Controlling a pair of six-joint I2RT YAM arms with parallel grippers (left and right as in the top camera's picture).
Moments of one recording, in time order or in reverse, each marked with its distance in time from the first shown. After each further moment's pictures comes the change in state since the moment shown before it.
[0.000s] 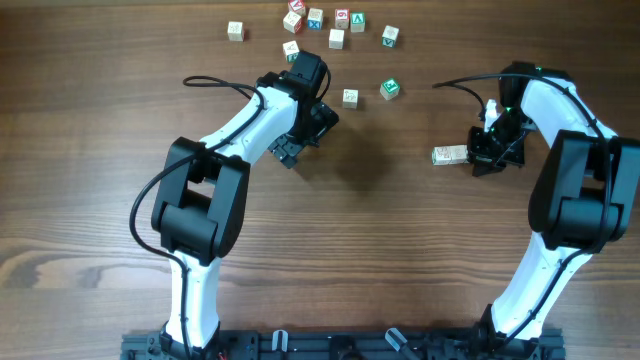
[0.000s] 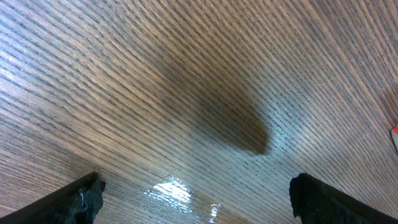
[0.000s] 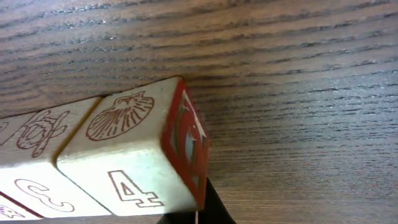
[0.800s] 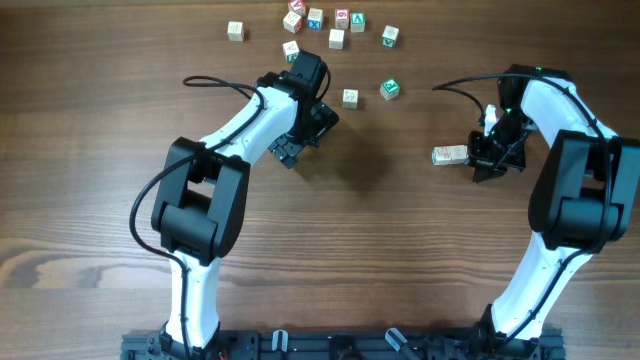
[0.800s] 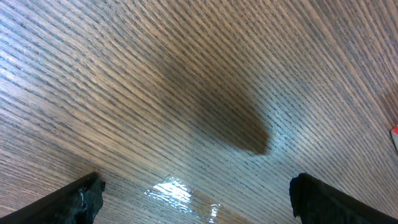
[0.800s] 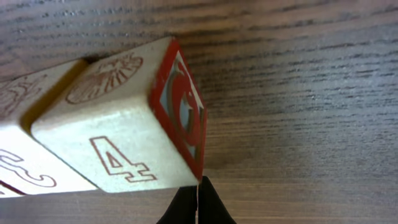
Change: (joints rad) left arm 0.000 0.000 0.000 0.000 0.000 0.000; right arm 0.000 0.000 0.000 -0.055 0.008 -0.004
